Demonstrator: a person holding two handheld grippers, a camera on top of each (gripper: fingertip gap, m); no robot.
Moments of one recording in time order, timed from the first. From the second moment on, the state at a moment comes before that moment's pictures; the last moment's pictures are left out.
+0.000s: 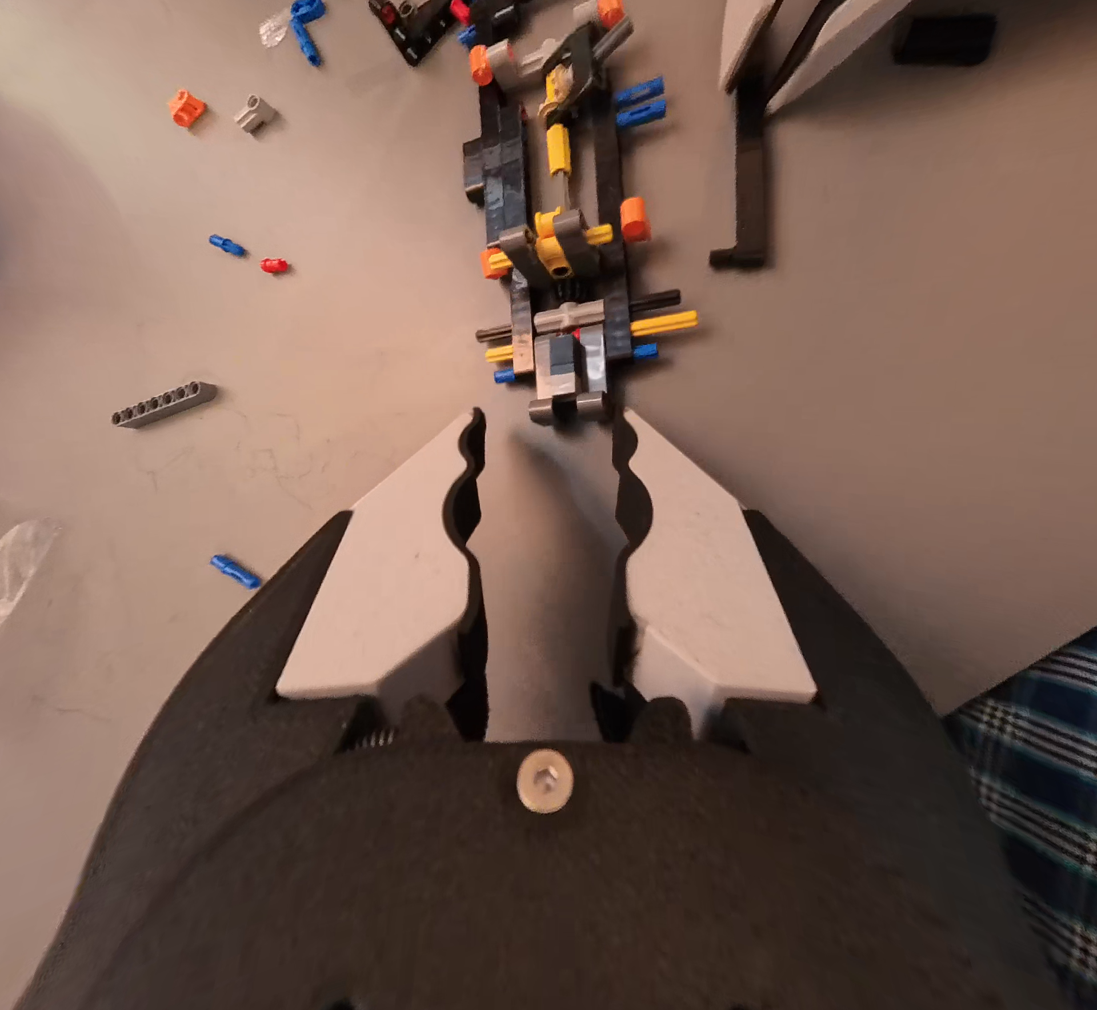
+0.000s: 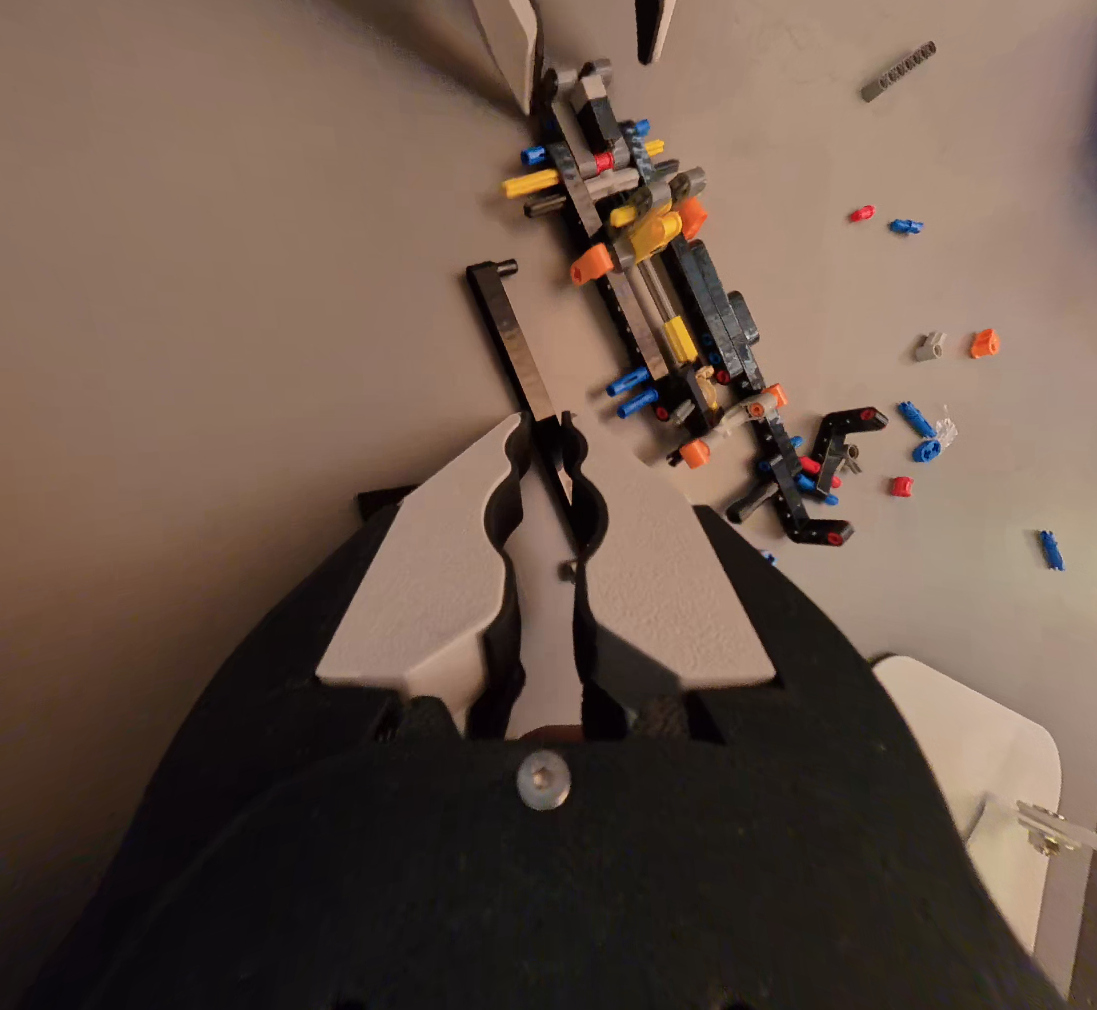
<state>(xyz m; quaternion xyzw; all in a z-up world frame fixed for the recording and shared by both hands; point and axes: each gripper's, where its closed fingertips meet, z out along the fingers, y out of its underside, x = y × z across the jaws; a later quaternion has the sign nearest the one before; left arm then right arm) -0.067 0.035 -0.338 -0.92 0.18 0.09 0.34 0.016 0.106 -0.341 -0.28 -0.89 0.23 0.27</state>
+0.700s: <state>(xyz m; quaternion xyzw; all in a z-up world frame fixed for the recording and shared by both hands) -0.057 0.074 -0.336 -0.93 0.17 0.01 0.33 0.014 0.124 -0.337 -0.32 -0.87 0.26 0.27</state>
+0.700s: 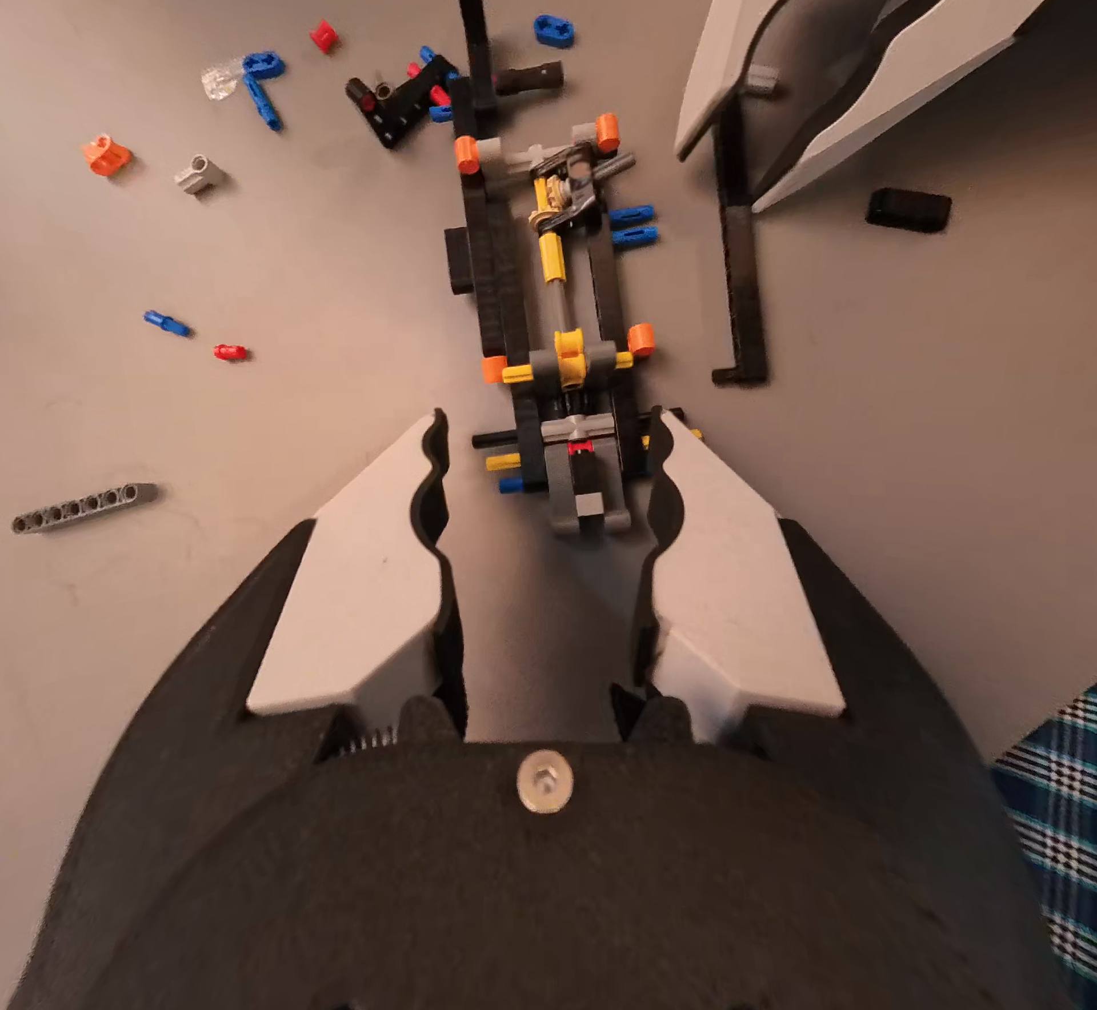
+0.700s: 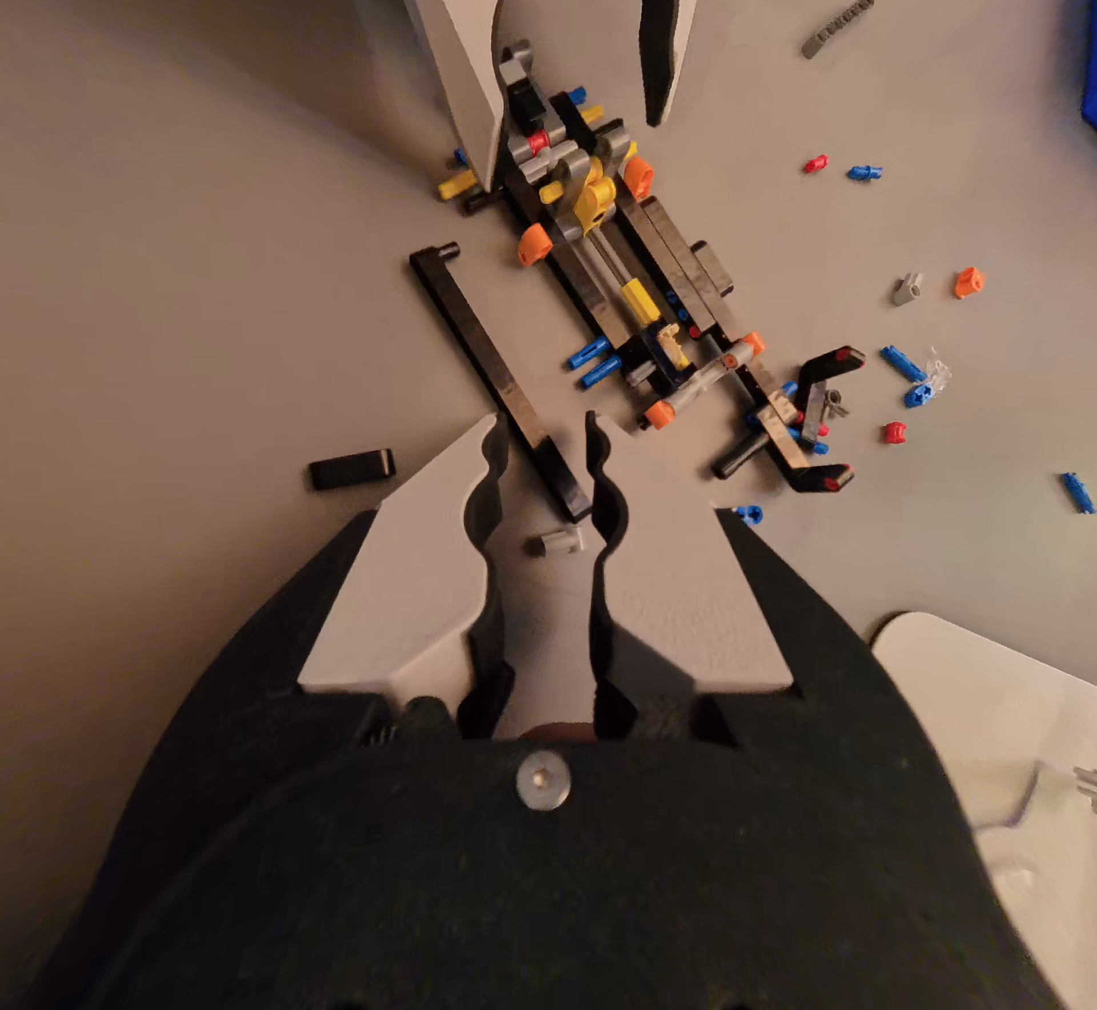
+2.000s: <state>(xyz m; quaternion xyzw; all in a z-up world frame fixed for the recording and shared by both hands) -0.053 0.062 -0.344 -0.93 0.25 -0.06 0.27 0.000 0.110 -0.340 -0.31 -0.87 0.26 0.29</state>
